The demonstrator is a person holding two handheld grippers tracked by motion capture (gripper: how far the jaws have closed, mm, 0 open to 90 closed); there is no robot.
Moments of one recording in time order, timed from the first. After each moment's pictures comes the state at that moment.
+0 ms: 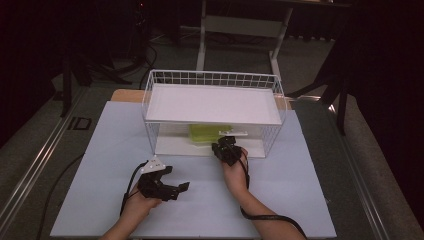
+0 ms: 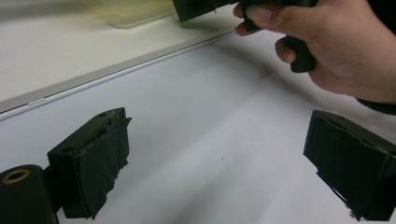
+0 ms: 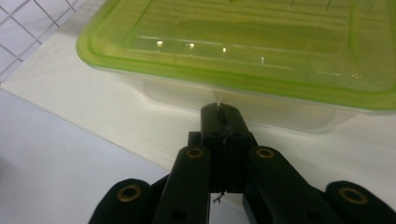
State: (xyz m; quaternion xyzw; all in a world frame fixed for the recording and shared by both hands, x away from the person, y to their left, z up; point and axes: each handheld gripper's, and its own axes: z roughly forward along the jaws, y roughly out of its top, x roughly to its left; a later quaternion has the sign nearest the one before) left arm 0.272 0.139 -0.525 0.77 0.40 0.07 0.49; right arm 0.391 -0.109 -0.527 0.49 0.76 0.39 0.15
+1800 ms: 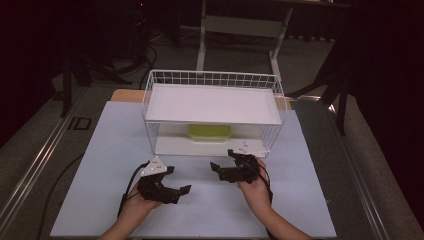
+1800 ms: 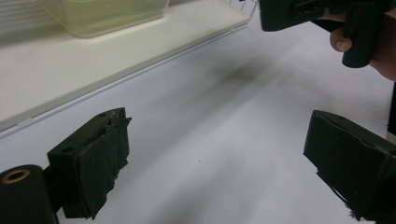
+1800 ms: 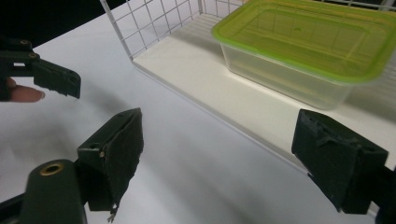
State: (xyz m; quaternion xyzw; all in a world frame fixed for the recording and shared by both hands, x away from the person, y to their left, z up) left arm 0.258 0.134 -0.507 0.79 0.37 0.08 0.49; right arm 0.318 -0.153 -0.485 0.36 0.79 0.47 0.13
